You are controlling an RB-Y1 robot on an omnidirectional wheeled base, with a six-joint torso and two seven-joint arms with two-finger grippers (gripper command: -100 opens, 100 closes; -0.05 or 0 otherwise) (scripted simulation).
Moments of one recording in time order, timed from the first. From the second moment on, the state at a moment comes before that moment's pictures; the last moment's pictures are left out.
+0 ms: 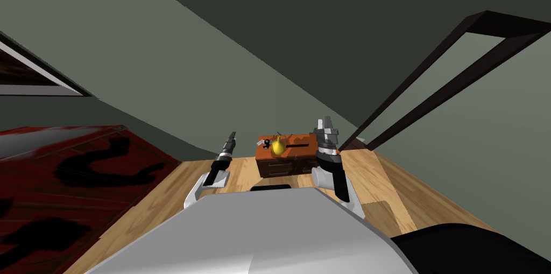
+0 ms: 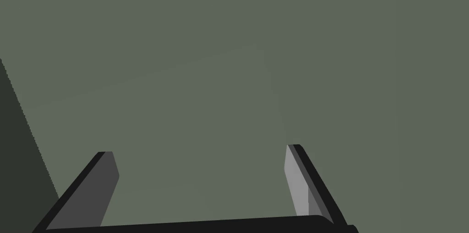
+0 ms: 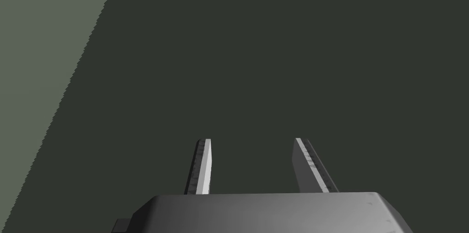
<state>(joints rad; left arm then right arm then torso) 0.27 0.16 0.04 -1.76 -0.09 -0.28 -0.06 0.45 0.00 -0.05 -2.34 0.05 -0.43 -0.02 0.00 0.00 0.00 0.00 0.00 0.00</state>
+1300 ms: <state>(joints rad) 0.08 0.15 0.09 -1.37 -0.07 -0.20 -0.04 0.45 0.00 -0.05 -2.34 0.05 -0.43 -0.02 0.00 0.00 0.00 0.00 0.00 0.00</state>
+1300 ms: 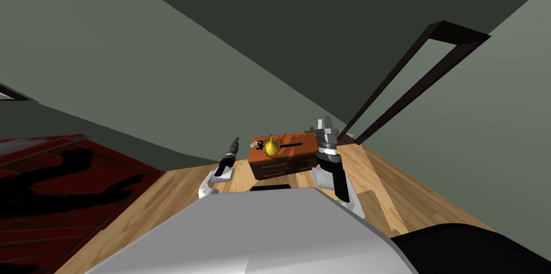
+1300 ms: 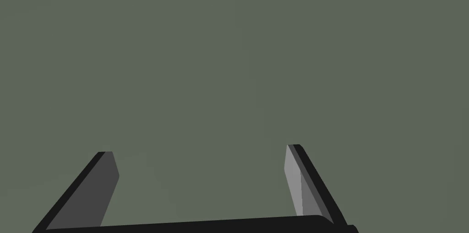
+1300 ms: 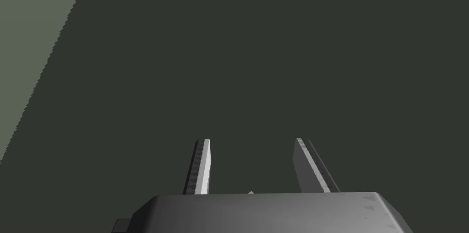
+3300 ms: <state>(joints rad) -0.17 0.12 0.14 -0.86 -0.04 -0.08 -0.01 0.45 0.00 -0.05 -2.34 0.05 -0.43 -0.02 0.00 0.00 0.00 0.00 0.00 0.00</state>
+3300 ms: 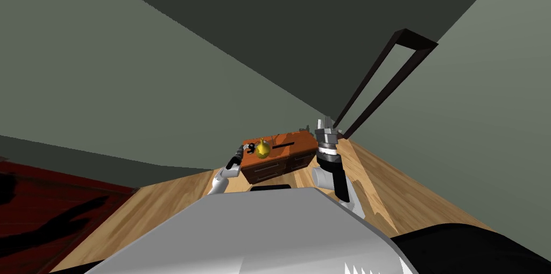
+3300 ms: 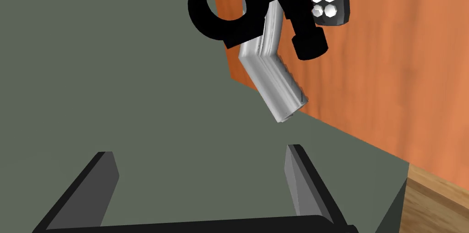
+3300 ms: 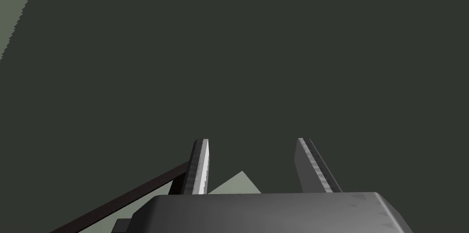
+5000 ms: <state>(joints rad) -0.20 0.09 0.15 -0.64 -0.03 -0.07 0.00 0.45 0.00 -0.05 -2.34 0.05 -0.43 -0.02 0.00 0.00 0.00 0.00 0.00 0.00</state>
